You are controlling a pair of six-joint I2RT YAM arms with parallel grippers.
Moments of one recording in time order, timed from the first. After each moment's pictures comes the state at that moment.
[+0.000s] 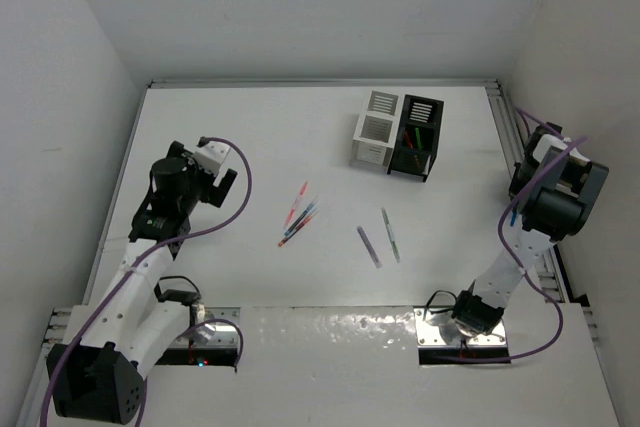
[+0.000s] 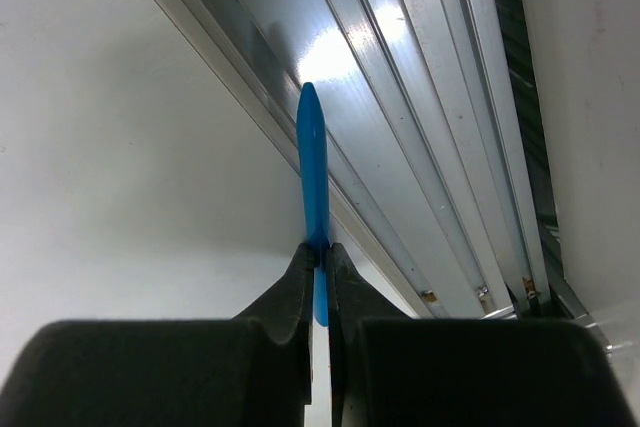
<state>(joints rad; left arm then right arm) -0.09 0.84 0.60 -0.18 0.01 0.47 -0.53 2.06 1.36 -0.72 0.21 -0.06</state>
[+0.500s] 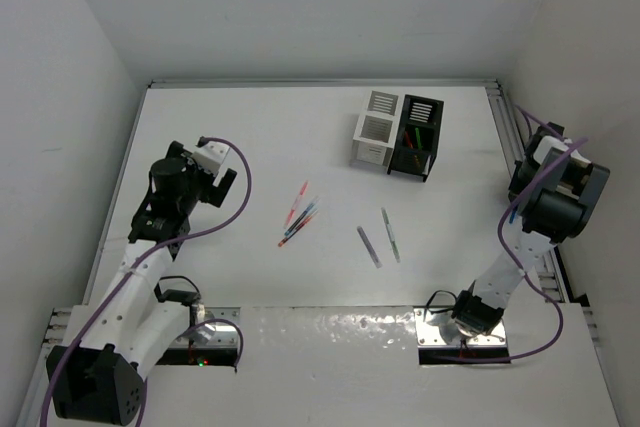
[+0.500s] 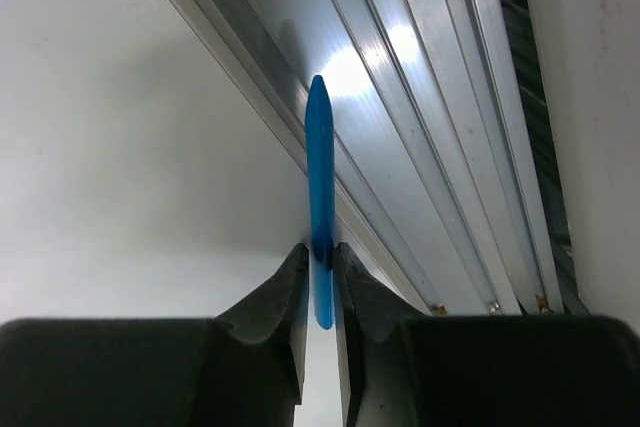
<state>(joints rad) -0.09 0.83 0.60 -0.18 0.01 0.47 -0.53 2.04 1.33 -0.68 0.17 -0.06</state>
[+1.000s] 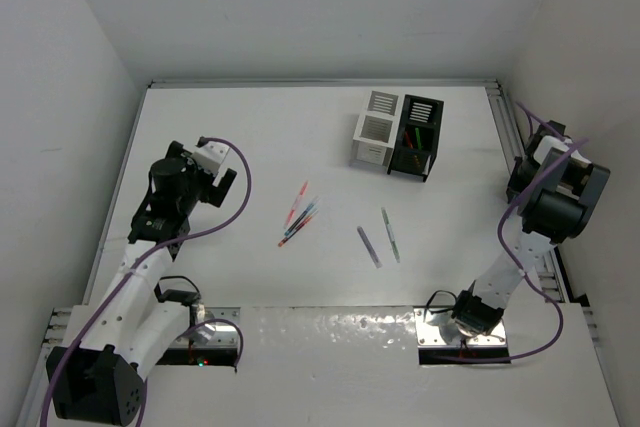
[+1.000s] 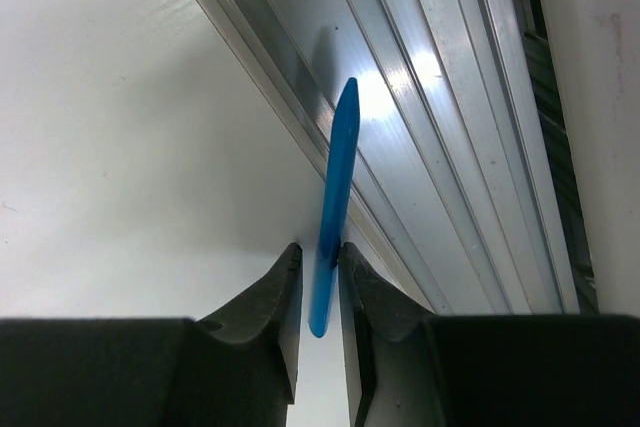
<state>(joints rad) -0.09 0.82 0.60 -0.18 0.01 0.47 -0.53 2.03 1.33 -0.63 0.12 -0.05</state>
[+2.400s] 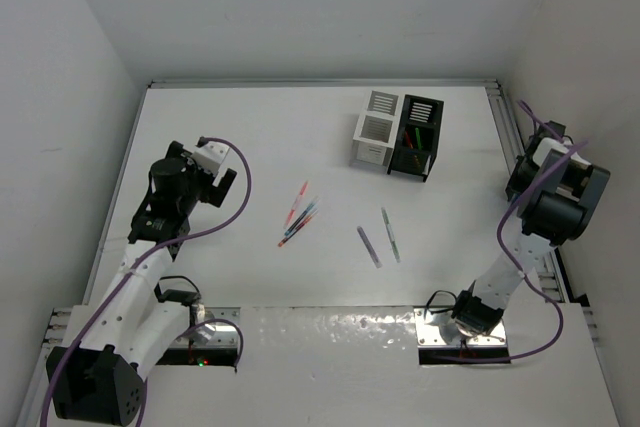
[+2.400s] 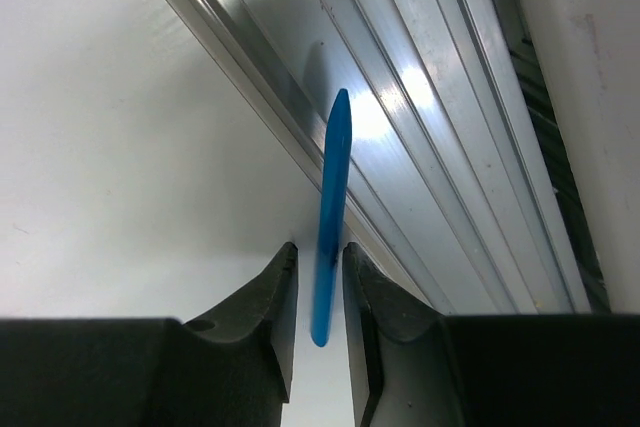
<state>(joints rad) -0.09 0.82 0.60 -0.18 0.01 0.47 -0.53 2.02 1.31 -0.60 0.13 -0.01</state>
